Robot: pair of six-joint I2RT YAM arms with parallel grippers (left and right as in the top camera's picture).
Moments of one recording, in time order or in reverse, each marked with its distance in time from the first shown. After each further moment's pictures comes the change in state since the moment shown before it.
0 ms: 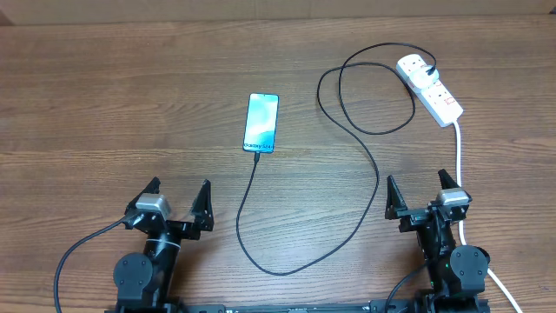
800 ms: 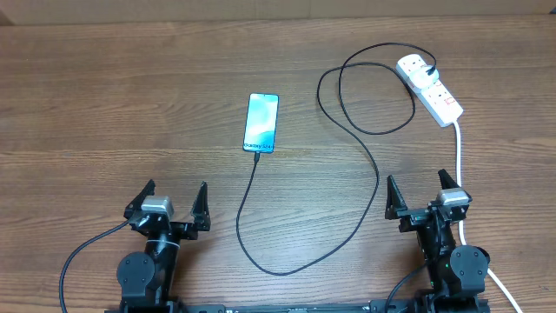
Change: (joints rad) left arm 0.049 -0.038 -0.077 0.020 -0.005 0.130; right arm 0.000 0.000 0.000 0.000 0.000 -0.001
